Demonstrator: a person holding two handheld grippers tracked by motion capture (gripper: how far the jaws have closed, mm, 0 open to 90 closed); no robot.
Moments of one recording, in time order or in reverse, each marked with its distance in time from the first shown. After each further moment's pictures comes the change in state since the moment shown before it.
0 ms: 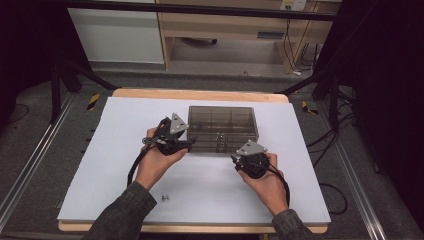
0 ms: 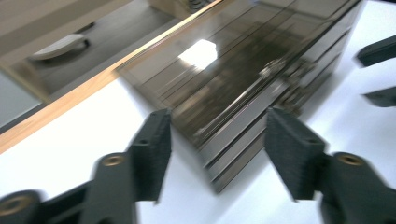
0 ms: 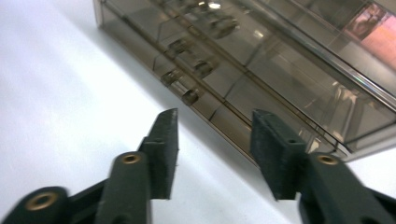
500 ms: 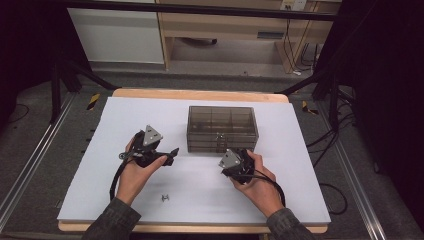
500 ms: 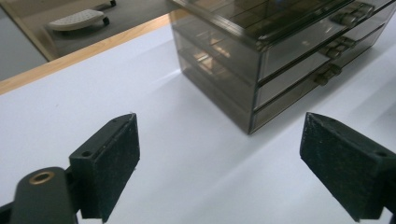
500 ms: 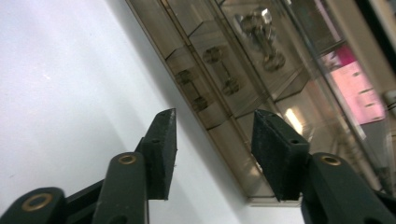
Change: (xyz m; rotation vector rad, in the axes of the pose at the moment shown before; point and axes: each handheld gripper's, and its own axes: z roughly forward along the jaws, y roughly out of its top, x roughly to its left) left arm 0.022 -0.063 -0.018 -0.006 0.053 -0.111; right arm 0.039 0.016 0.007 0.067 -0.148 -0.357
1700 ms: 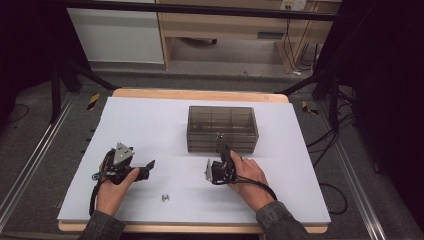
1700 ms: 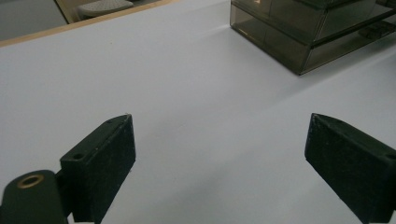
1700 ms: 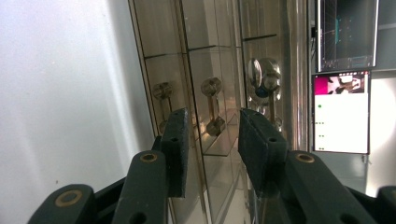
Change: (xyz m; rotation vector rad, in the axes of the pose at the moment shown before) left arm 0.028 -0.068 -0.028 -0.025 0.066 -0.099; right arm 0.034 0.016 0.028 0.040 -0.263 -0.454
